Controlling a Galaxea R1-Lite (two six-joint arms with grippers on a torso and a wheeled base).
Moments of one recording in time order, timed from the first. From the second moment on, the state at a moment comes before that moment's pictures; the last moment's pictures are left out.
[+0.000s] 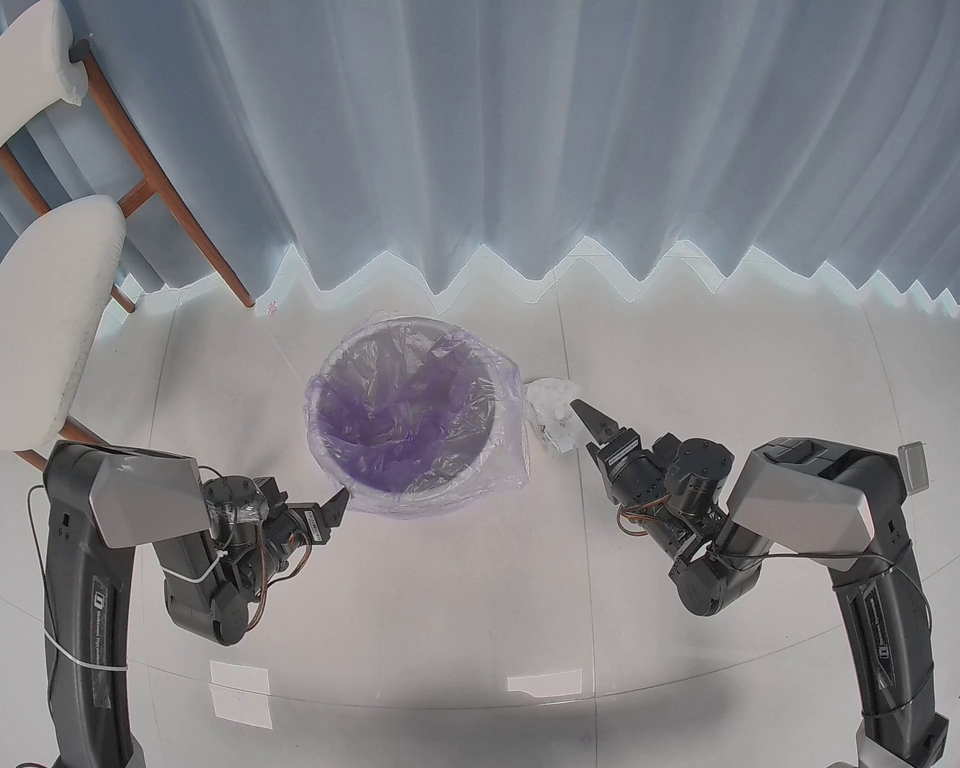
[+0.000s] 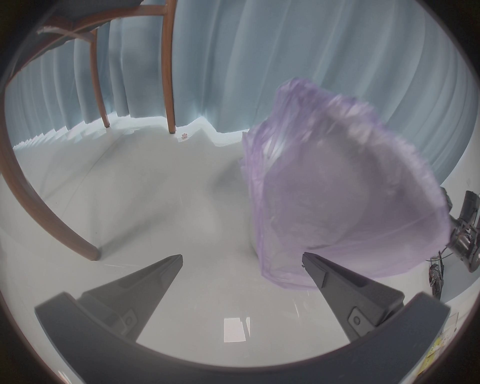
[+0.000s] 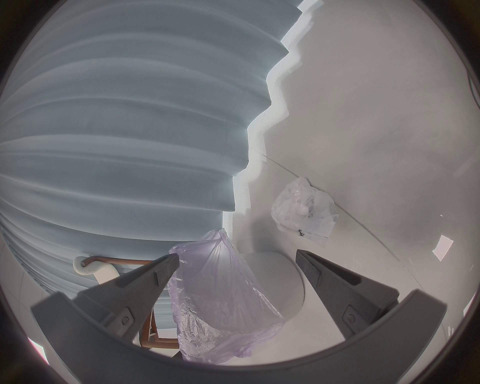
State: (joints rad) left arm -0.15 2.50 -0.74 -1.53 -0.02 -0.22; right arm 0.42 2.58 -1.11 -1.55 0.09 1.14
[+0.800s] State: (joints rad) left arm -0.18 1.86 -0.22 -1.55 -0.03 -0.25; right arm 0.42 2.57 -1.08 -1.55 0.08 1.09
